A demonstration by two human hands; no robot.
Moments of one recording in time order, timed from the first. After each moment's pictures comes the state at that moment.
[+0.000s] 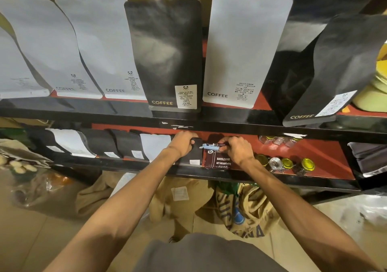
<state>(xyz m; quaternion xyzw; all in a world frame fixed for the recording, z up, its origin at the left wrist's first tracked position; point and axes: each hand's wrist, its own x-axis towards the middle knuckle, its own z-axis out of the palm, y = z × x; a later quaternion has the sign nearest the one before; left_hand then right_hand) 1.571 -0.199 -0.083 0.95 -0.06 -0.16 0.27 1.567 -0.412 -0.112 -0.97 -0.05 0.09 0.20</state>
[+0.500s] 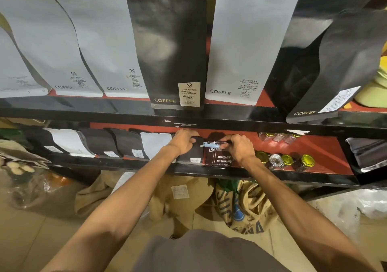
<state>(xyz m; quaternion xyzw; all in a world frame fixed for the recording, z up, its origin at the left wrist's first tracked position) 1.582 -0.193 -0.096 0.95 -0.11 -0.17 0.25 1.567 -0.414 -0.127 -0.97 -0.01 0.07 0.24</state>
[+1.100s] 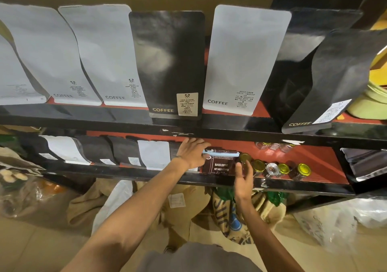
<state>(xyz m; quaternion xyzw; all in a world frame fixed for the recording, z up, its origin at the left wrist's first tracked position) 1.576 -0.228 -0.108 0.97 -0.19 -0.13 0.09 1.480 -0.399 -0.156 -0.67 0.31 -0.04 0.68</state>
